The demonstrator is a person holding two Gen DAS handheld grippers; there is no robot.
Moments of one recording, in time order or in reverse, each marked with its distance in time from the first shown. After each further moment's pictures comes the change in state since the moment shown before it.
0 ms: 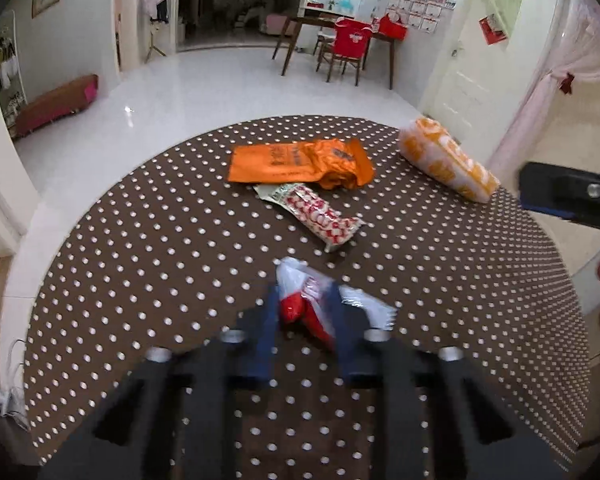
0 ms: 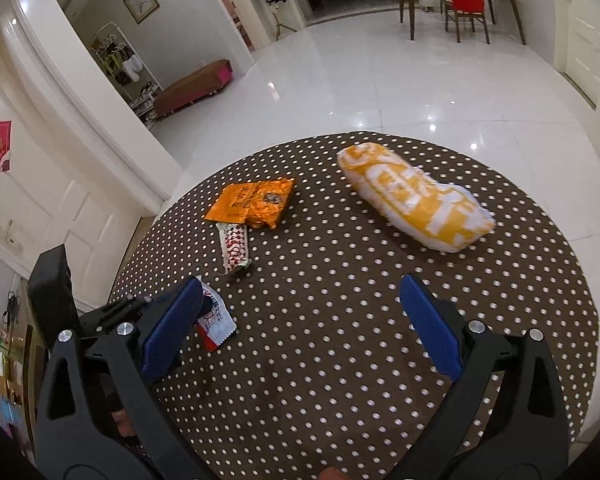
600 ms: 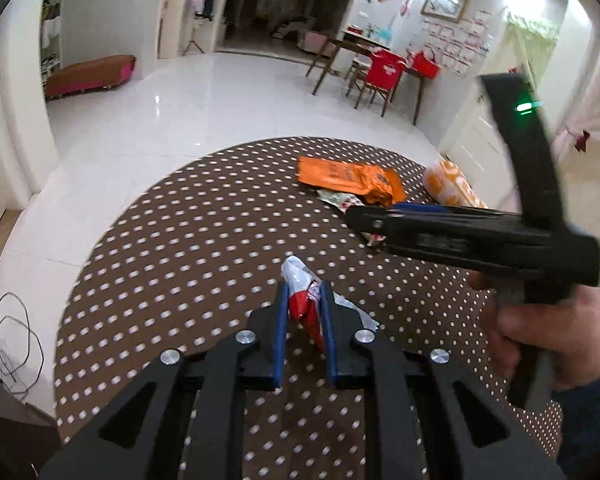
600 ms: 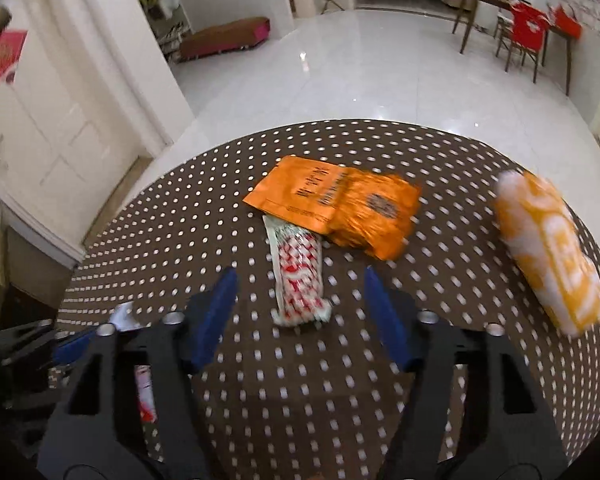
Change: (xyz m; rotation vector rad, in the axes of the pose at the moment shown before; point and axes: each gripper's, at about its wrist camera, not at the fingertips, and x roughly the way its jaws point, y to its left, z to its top) left arm -0.058 0.044 -0.036 -0.178 -0.089 0.035; right arm 0.111 0.079 0.010 -0.271 0.099 -0.041
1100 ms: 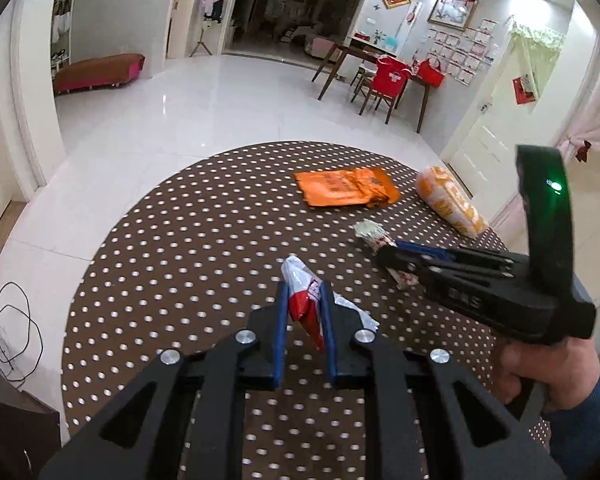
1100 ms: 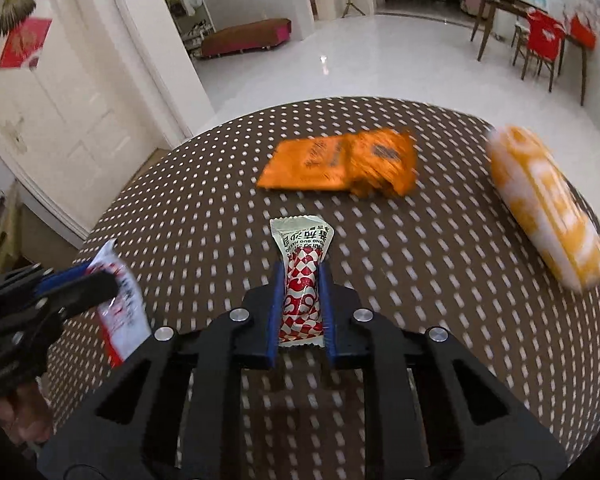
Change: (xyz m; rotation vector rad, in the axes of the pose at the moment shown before) left arm -0.020 -0.012 -0.001 -0.012 -0.010 -0.001; right arm -0.031 -0.019 -0.052 -0.014 -0.021 0.082
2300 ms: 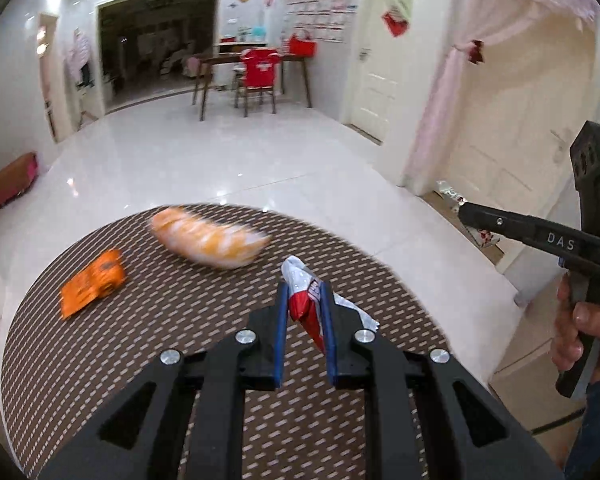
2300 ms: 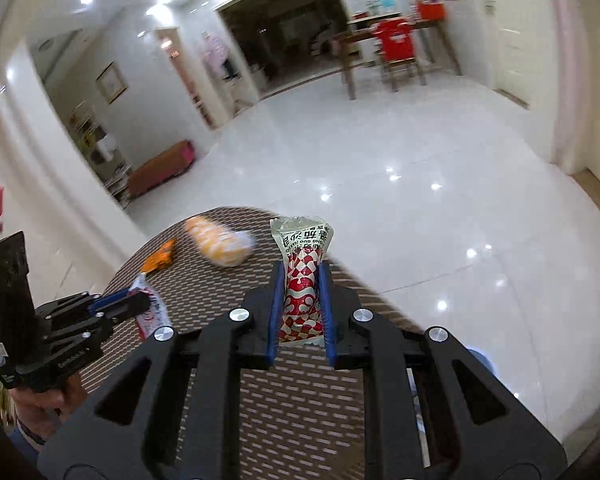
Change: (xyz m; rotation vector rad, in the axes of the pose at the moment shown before) left arm 0.018 -0.272 0.005 0.443 0.000 -0.194; right arm -0.273 -0.223 -0.124 0.428 -0.365 -0.178
